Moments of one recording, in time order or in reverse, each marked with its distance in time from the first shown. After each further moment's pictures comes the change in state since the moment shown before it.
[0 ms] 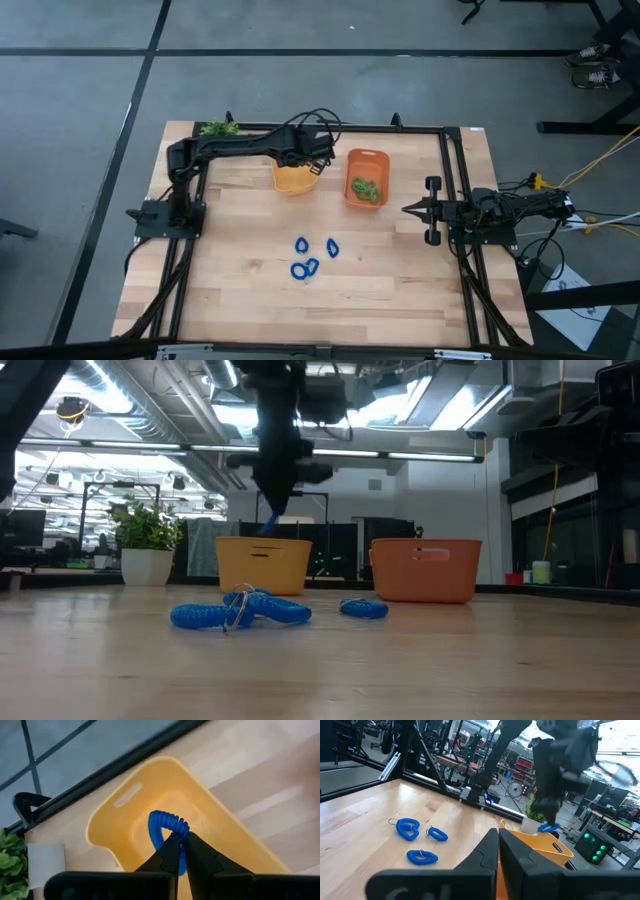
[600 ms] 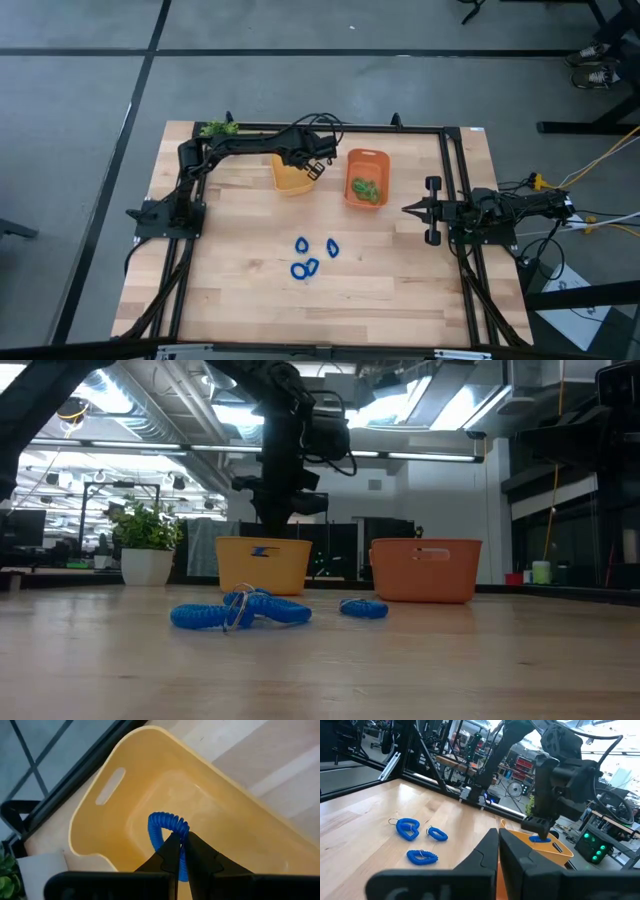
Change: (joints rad) left arm 0.043 0.095 0.000 -0.005 0.081 0.164; right arm 0.000 0.000 0.000 0.000 0.000 0.000
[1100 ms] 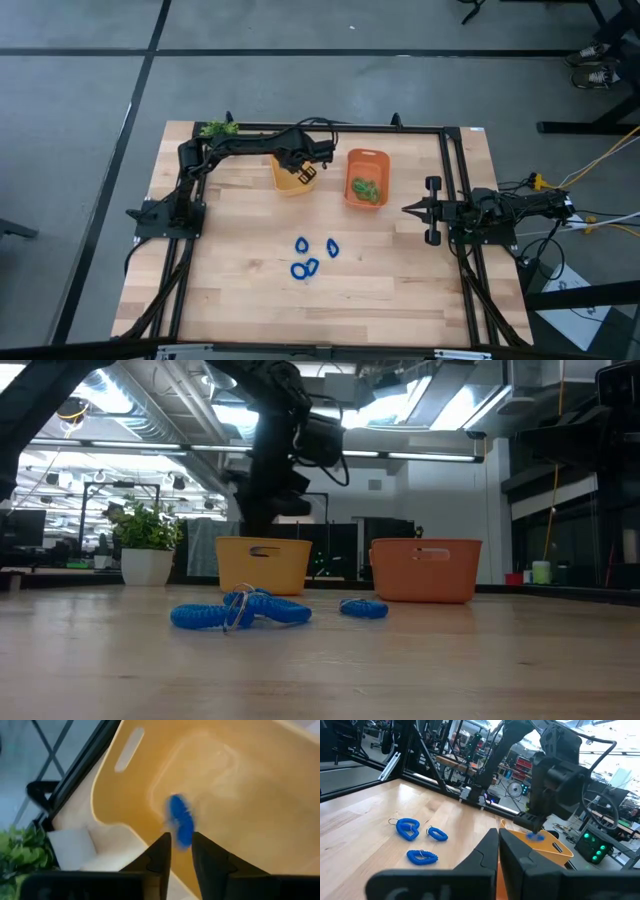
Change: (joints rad) left arm -0.002 0.000 0.000 -0.159 -0.005 -0.011; right arm 0.000 0.000 0.000 0.000 0.000 0.000
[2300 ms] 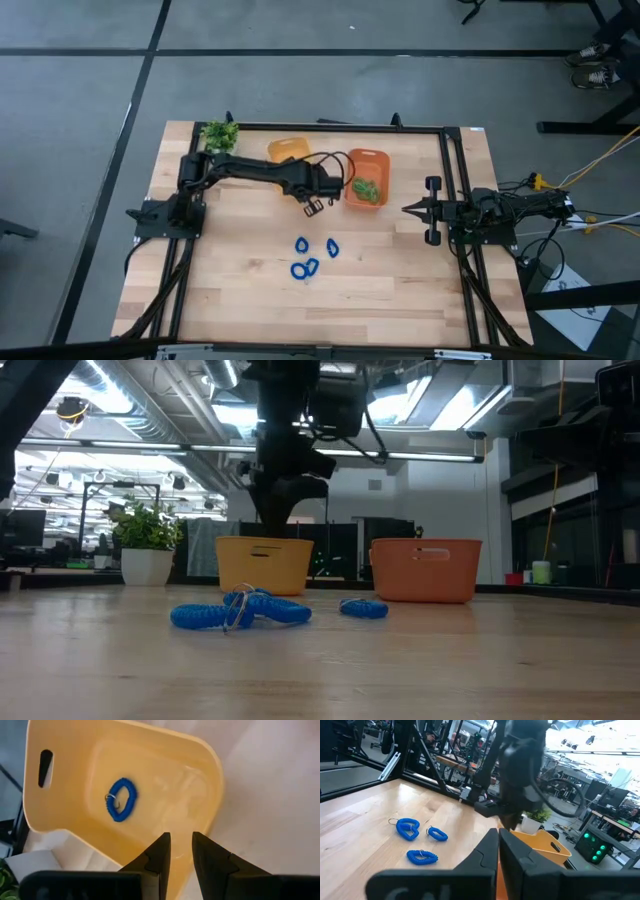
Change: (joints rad) left arm -0.249 -0.001 0.000 0.054 0.055 0.070; right arm 0.000 0.000 0.000 0.000 0.000 0.000
